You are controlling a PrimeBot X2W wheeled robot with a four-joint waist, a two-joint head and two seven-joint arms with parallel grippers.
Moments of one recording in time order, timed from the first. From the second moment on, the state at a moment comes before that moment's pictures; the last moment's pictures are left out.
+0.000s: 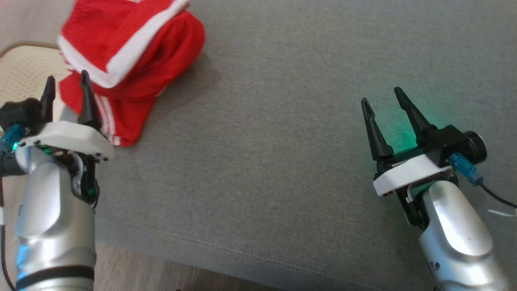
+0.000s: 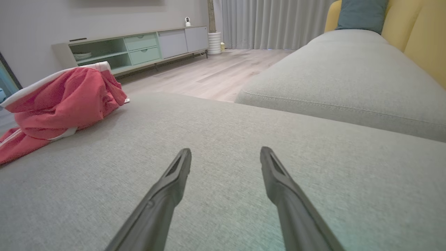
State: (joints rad) left arm -0.56 0.11 0.13 0.66 -0.09 -0.09 -0.25; right arm -0.38 -0.15 0.22 0.43 0.10 0.13 -0.25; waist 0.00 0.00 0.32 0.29
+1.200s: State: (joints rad) left arm -0.83 0.18 0.10 0.70 -0.04 -0.06 -0.25; right arm -0.42 -0.10 0.21 0.40 0.12 0.13 -0.25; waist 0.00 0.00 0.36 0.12
